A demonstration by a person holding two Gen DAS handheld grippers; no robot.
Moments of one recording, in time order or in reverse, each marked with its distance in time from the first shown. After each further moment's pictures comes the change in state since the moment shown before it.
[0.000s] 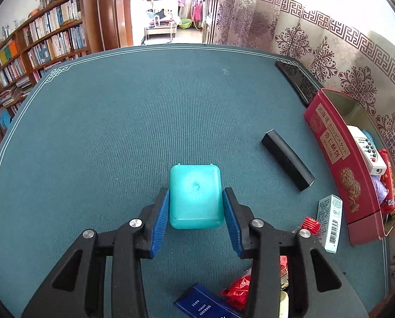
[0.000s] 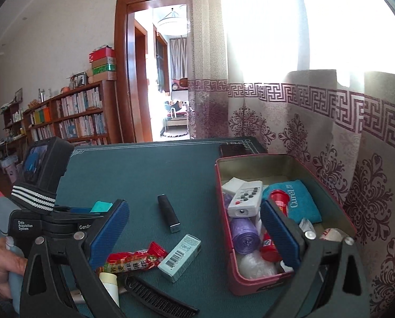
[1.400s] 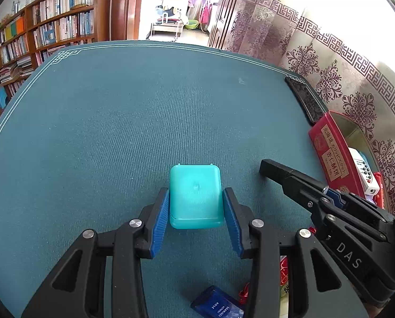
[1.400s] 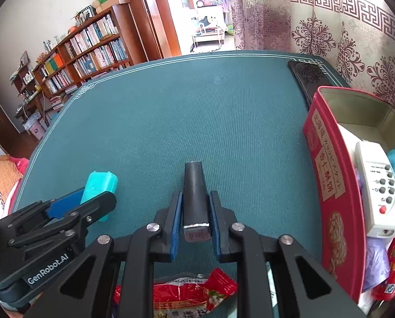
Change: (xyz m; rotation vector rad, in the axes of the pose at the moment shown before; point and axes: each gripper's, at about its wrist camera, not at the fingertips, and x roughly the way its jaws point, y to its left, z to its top) left arm -0.005 0.028 -0.003 -0.105 -0.011 -0.062; right arm 0.133 0.019 -0.001 0.109 0.432 0.134
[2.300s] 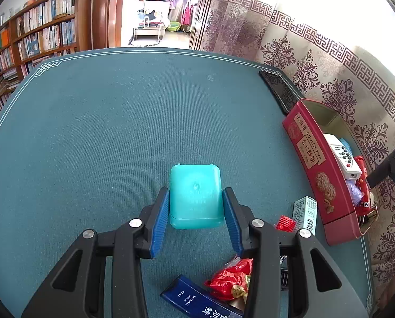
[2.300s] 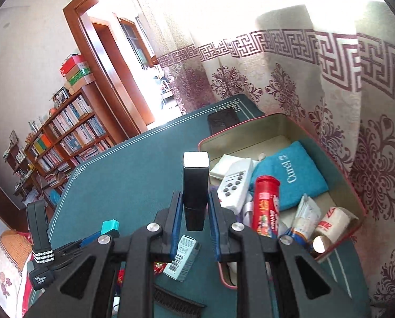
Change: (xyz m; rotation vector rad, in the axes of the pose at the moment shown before) left arm -0.009 -0.027 -0.008 0.075 -0.014 -0.055; right arm -0.147 -0.092 -0.028 0.296 -0.294 -0.076
